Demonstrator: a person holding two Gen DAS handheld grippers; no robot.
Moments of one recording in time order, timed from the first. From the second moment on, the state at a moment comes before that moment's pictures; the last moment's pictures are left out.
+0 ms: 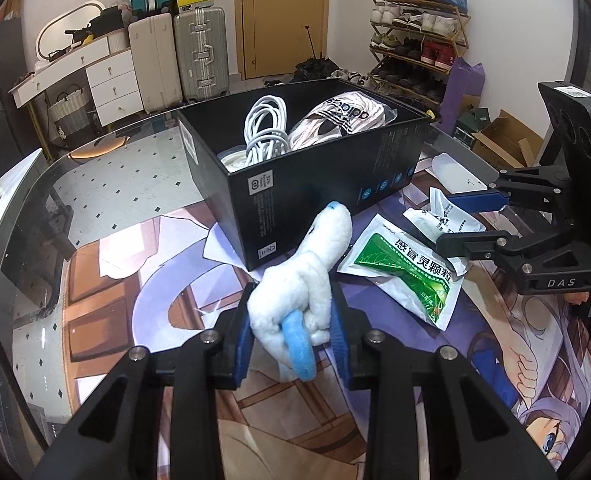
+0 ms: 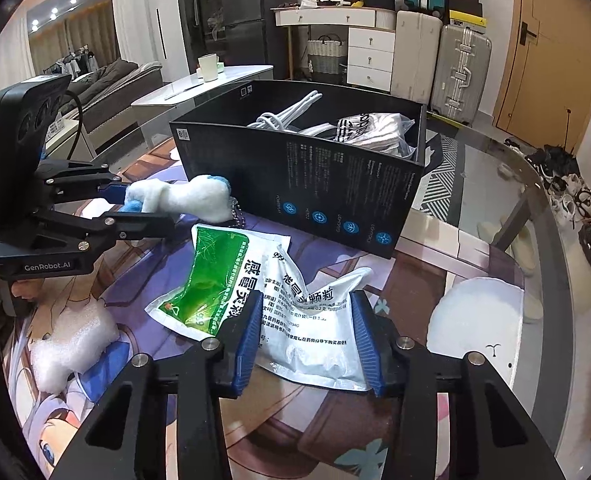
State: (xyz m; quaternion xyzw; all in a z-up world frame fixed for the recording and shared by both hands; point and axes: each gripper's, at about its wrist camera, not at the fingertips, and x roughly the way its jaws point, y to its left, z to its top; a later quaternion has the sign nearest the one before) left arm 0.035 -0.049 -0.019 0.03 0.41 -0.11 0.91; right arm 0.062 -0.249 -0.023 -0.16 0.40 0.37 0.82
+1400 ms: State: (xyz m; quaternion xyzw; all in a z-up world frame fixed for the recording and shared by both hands) left arm 0.027 -0.045 0.052 0.04 0.35 -0.06 0.93; right arm 0.066 -0.236 0.065 -0.16 0.35 0.37 0.85
